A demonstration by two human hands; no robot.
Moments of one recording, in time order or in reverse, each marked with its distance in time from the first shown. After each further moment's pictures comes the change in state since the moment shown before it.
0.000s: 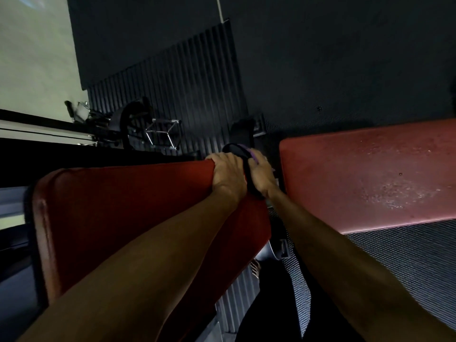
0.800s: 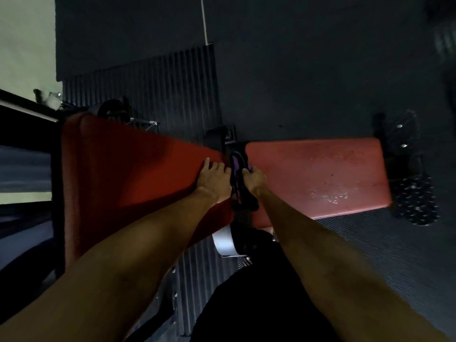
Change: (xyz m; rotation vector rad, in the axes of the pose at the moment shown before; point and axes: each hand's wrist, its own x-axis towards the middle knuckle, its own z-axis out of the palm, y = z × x) left_hand -0.066 0.034 -0.023 -0.234 0.080 0.210; right_hand -0.076 0.013 -0.069 -0.253 0.110 0.297
